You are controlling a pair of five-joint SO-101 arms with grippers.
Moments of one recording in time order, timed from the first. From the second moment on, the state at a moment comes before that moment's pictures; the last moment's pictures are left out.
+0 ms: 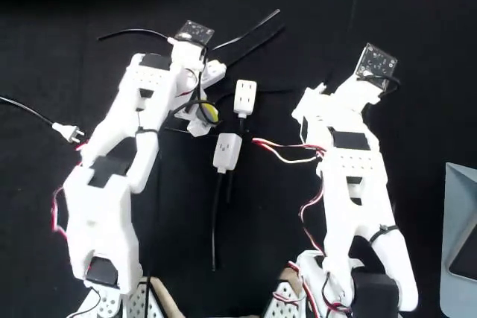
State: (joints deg) left arm 7.6 27.4 -10.6 65.3 -13.4; right arm 3.6 -25.5 50.7 29.4 -24.4
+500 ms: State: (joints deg) left arm 7.7 33.9 -18.0 68.4 -13.1; right arm 3.6 -25.5 50.7 29.4 -24.4
